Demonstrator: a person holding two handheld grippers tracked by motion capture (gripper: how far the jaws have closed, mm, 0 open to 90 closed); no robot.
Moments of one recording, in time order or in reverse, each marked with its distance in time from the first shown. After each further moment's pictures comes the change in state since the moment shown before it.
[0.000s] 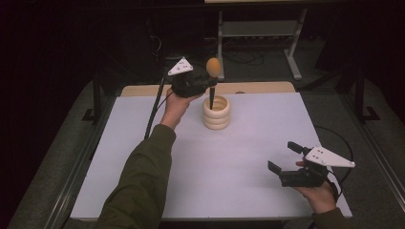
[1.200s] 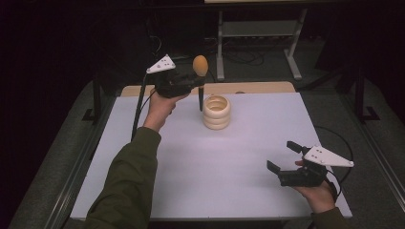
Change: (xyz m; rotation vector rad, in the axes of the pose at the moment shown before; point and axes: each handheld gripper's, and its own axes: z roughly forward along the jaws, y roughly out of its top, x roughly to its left) left arm -0.003 0.019 -0.049 -0.027 -0.044 -0.021; right arm 0.002 0.002 0.002 -0.005 0.000 -0.005
